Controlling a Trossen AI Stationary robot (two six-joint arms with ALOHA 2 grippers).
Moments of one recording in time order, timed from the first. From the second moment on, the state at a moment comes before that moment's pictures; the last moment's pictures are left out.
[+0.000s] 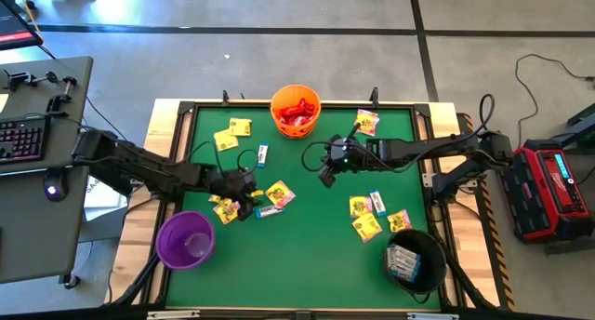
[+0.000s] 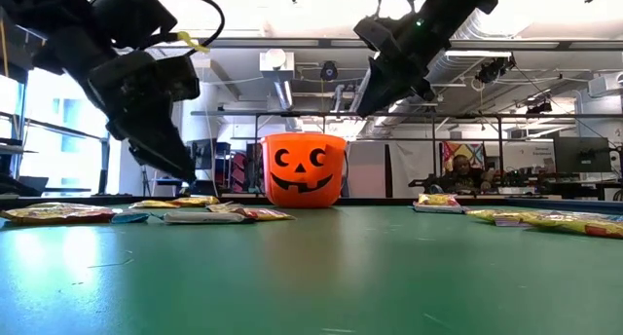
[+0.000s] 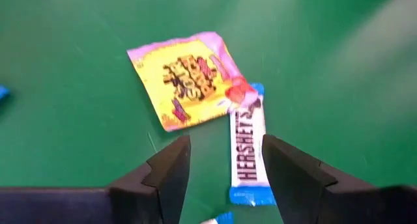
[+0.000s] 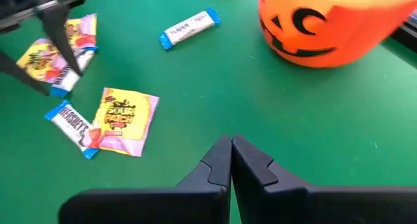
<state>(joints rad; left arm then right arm) -0.10 1.25 0.43 0.04 -0.07 -0.47 -0.07 1.49 1.04 -0.36 0.28 0.48</state>
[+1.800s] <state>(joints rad) -0.26 1.44 0.45 0.08 -0.17 -0.49 -0.06 1.49 1.04 -0.35 0.24 0.53</state>
